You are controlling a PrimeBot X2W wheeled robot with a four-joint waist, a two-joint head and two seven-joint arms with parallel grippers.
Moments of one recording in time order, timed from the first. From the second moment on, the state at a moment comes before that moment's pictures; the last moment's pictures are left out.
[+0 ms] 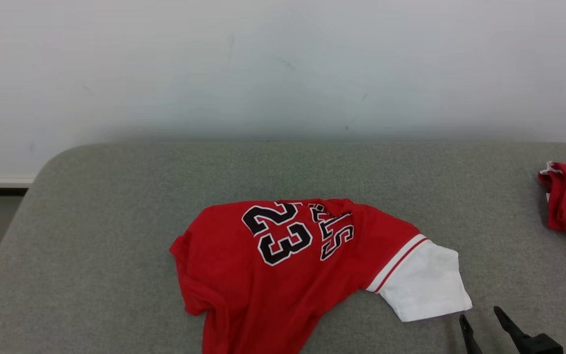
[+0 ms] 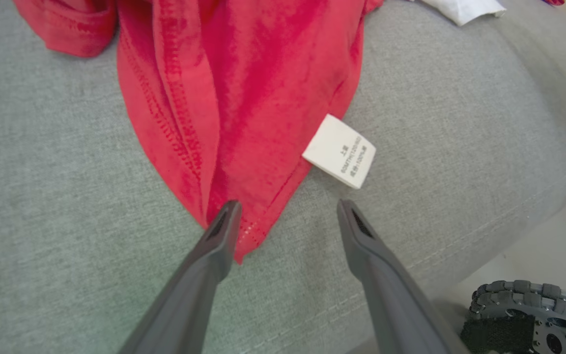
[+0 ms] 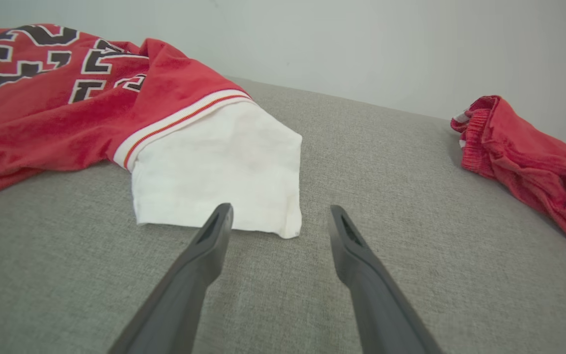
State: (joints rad) left arm 0.12 0.20 -0.43 0.34 -0.19 -0.12 -0.13; right arm -0.06 -0.15 0.12 0.48 0.13 0.13 -0.23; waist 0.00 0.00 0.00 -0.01
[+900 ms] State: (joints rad) left arm -0.04 0.22 -0.45 0.42 -0.18 -0.12 -0.19; right arm -0.35 -0.17 0.18 0.74 0.18 0.13 -0.11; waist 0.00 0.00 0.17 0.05
